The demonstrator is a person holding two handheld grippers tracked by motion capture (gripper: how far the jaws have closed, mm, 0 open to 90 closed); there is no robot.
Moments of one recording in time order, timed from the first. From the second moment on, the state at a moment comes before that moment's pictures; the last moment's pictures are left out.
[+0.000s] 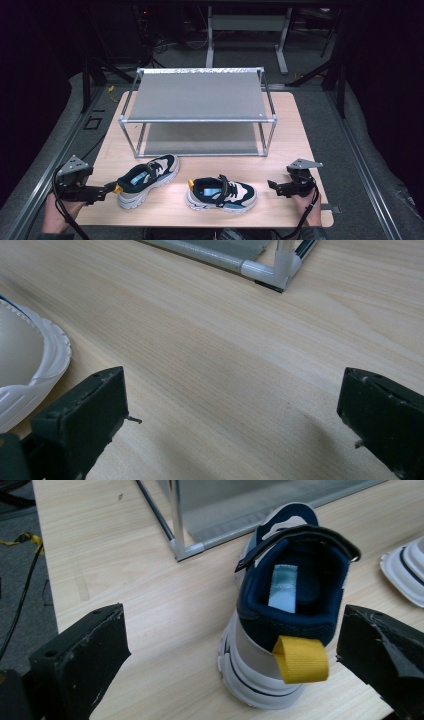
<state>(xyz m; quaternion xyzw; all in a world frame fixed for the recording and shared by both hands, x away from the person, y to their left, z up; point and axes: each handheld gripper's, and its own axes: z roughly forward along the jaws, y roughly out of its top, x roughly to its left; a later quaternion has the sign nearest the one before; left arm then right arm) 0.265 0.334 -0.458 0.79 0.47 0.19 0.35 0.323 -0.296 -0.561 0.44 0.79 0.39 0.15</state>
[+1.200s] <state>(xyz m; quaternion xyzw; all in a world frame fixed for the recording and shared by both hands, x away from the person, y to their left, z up) 0.294 0.276 -0.470 0.86 0.40 0.14 0.29 0.324 -0.293 -0.564 0.42 0.80 0.40 0.14</state>
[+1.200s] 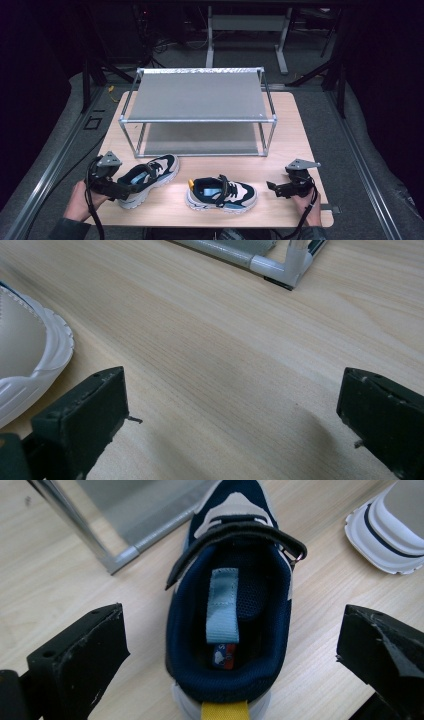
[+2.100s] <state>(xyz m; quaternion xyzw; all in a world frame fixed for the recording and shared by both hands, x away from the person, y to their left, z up) 0.296 0.269 -0.517 0.85 0.43 0.14 0.28 0.323 -0.292 -0.563 0.43 0.80 0.39 0.16</state>
